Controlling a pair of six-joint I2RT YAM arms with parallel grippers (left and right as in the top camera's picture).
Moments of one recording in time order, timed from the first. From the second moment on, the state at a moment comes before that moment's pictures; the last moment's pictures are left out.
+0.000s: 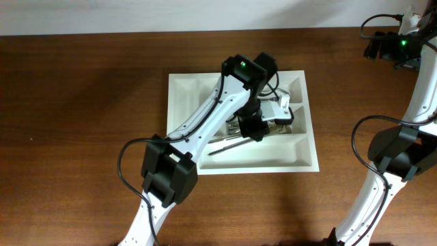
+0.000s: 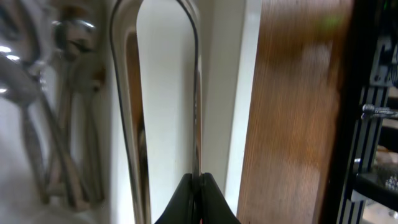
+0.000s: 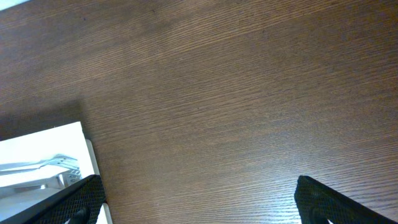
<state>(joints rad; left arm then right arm) -0.69 2.35 2.32 -1.55 0.41 0.76 -0.40 2.39 2.67 -1.44 -0.18 -0.10</state>
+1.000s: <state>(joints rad) -0.77 2.35 2.15 -1.42 0.35 0.80 -0.40 2.39 2.67 -1.44 -0.18 -0.10</state>
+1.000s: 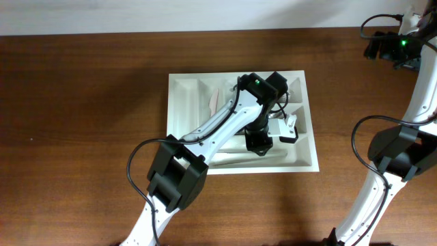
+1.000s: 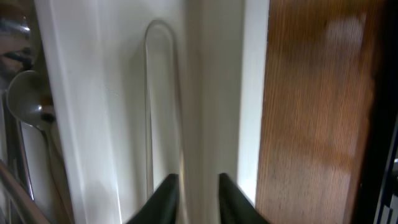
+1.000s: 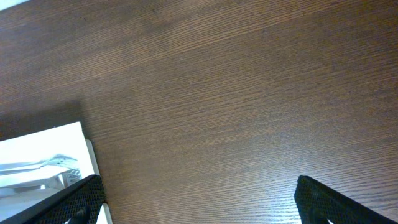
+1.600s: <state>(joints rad) -0.68 2.35 2.39 -1.47 0.36 0.69 -0.40 2.39 2.67 -1.44 -0.18 -0.10</state>
